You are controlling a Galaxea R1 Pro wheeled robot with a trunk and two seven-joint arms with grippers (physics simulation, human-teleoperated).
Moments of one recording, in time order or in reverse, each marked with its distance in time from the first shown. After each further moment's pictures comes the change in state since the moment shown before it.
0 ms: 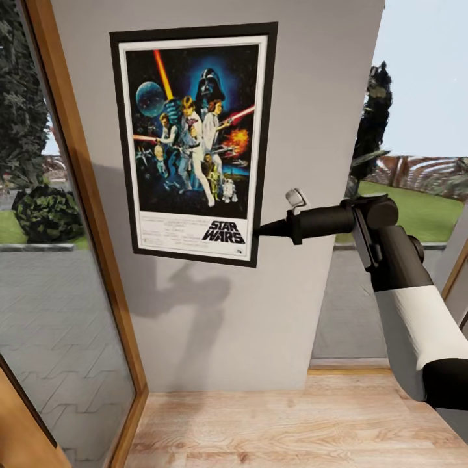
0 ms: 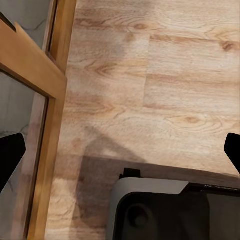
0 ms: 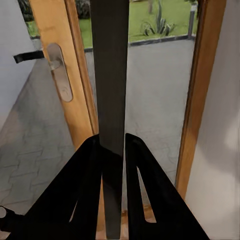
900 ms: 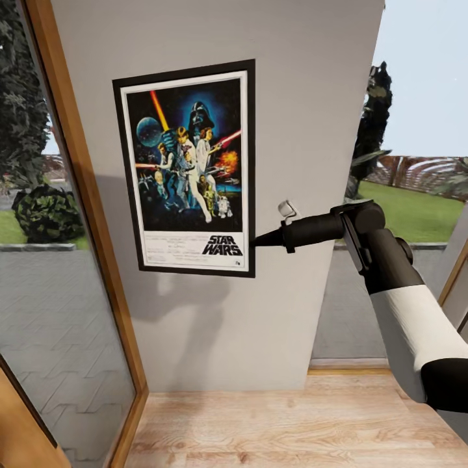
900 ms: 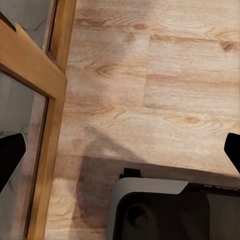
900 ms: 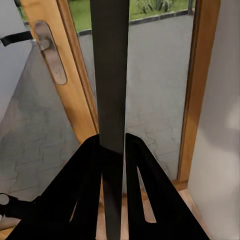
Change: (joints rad) left arm 0.000 0.000 0.000 0.000 0.000 0.000 0.000; right arm 0.001 0.003 0.056 0.065 0.038 -0.002 -0.003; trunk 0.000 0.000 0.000
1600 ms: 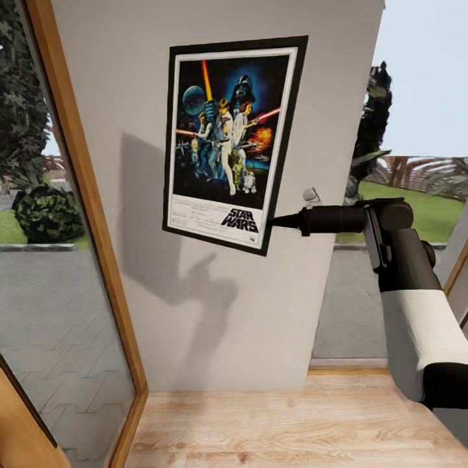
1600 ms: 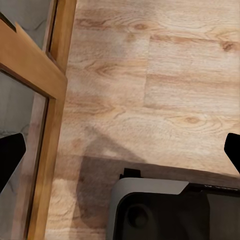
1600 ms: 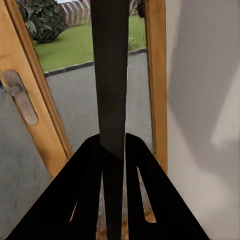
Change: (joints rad) left arm 0.000 0.001 0.000 0.000 0.000 0.000 0.000; right arm 0.017 0.001 -0.183 -0.058 0.014 0.055 -0.096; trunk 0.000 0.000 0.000
